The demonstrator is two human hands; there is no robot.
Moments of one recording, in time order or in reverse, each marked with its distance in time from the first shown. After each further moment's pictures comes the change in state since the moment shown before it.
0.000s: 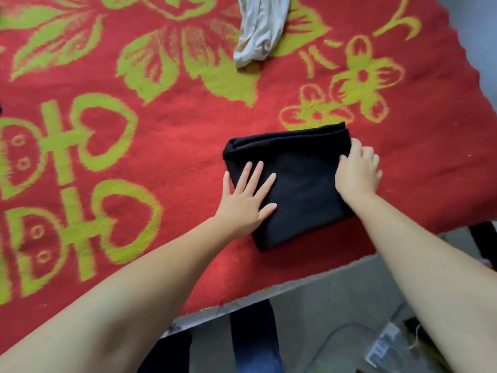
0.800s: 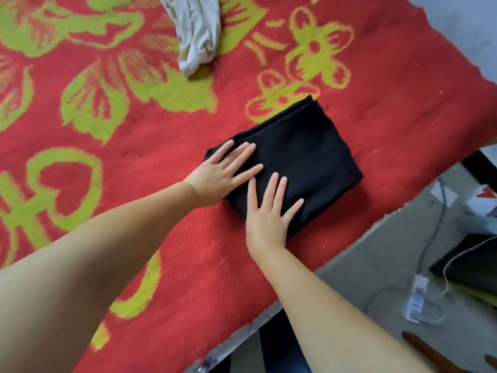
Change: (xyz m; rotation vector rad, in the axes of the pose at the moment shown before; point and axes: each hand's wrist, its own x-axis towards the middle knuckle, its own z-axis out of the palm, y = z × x) left_hand 0.070 -0.076 -0.045 0.783 0.251 0.777; right_hand -0.147 -0.102 0.095 -0.171 -0.182 -0.073
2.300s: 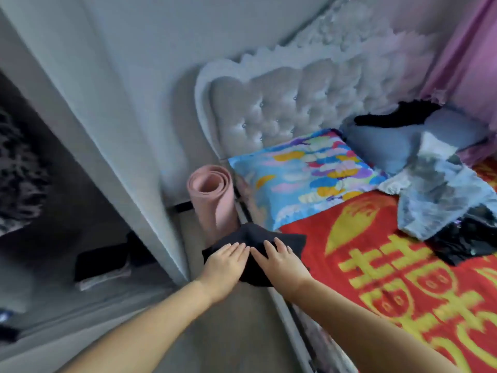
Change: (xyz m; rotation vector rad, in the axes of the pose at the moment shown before) left_hand -0.558 0.504 -0.384 -0.206 -0.289 -2.081; right_hand -0.609 -0.238 -0.086 -0.929 0.039 -2.225
